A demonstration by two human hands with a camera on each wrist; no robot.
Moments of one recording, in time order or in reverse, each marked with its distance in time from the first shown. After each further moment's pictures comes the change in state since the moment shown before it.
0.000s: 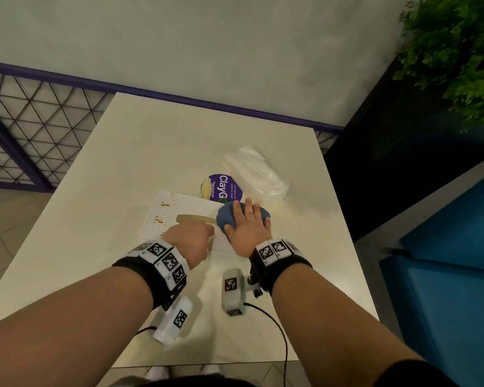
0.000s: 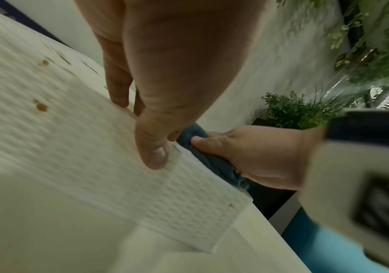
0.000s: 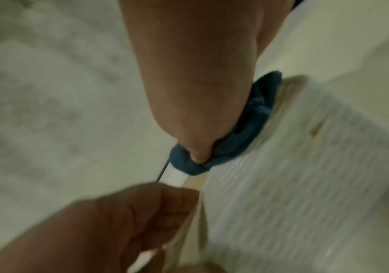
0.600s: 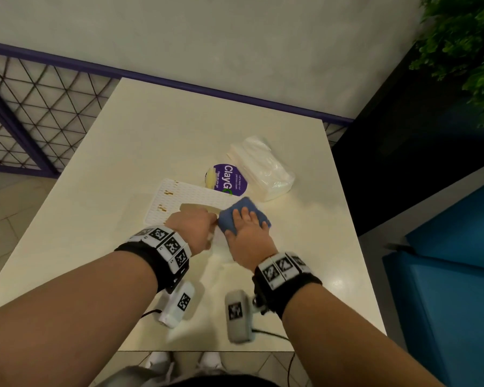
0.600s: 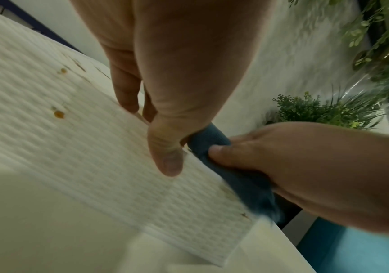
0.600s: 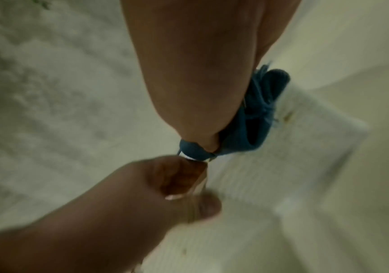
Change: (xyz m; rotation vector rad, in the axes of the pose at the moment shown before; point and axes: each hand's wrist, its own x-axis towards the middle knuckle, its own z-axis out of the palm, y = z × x) left_hand 0.001 -0.002 -0.001 -0.024 0.033 -0.025; right_hand -0.030 -0.006 0.008 0.017 -0.027 -0.068
